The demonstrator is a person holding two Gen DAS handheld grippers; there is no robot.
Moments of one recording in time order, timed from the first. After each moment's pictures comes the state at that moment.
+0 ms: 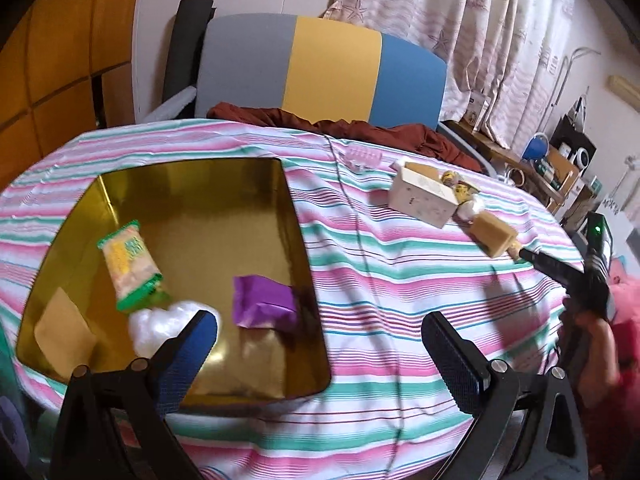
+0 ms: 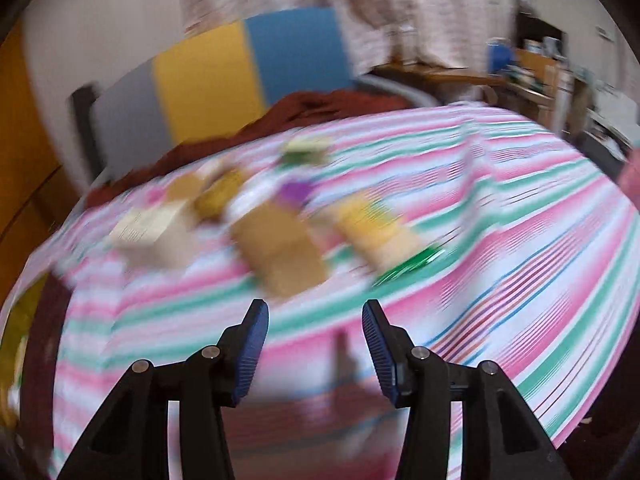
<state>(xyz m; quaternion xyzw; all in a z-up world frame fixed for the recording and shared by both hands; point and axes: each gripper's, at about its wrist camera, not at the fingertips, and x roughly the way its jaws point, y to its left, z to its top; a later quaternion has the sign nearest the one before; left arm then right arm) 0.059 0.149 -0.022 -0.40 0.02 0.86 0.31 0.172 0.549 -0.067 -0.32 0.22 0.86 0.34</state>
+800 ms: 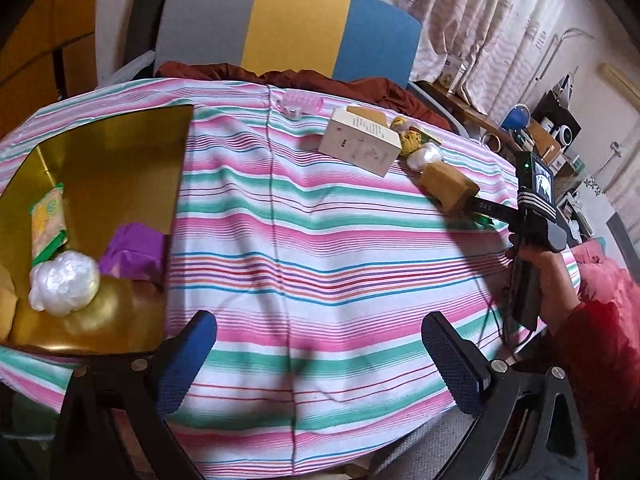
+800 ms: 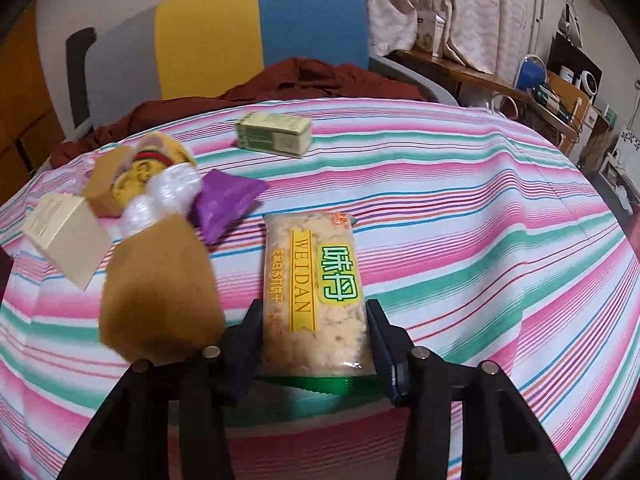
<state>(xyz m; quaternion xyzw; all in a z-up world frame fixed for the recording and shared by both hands) 0.096 0.220 -0.044 -0.46 0.04 0.82 0.35 0.119 0.585 -0.110 -0.41 0.14 0.86 0.28</state>
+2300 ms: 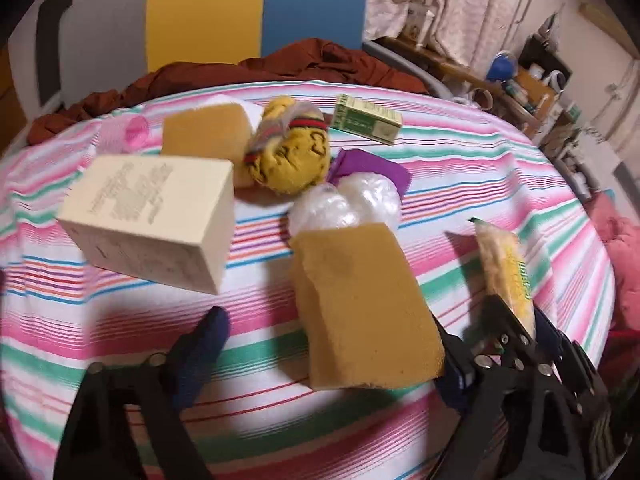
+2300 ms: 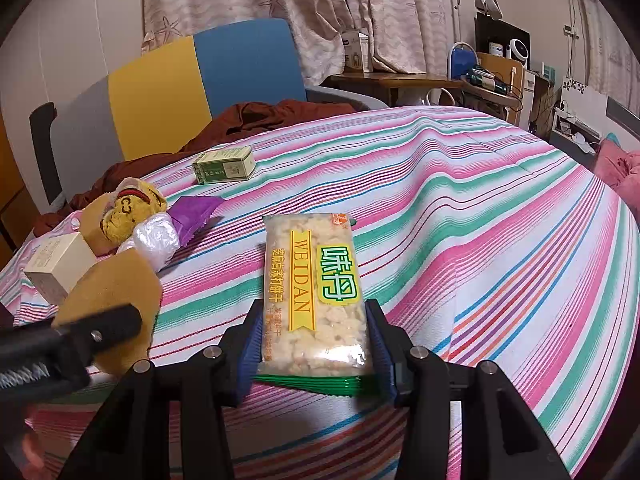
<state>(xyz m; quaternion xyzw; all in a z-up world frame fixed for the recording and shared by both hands) 0.036 0.476 -0.091 -0.45 0.11 0.79 0.40 0.175 0.569 -0.111 -0.31 0.21 0.85 0.38</state>
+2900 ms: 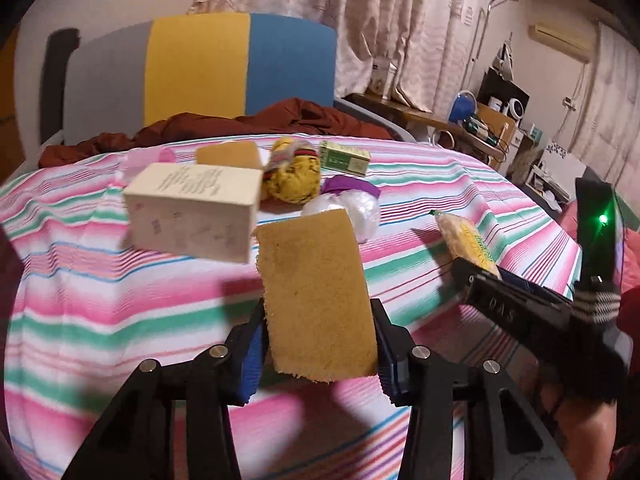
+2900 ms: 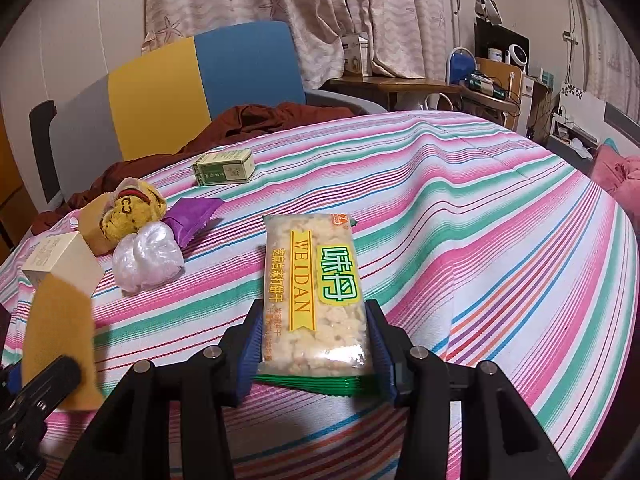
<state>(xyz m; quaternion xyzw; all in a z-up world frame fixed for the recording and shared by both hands) 0.073 0.399 -0.084 -0.35 0.08 0.82 0.45 0.174 0.565 -0.109 -0.31 0.19 0.85 0.38</state>
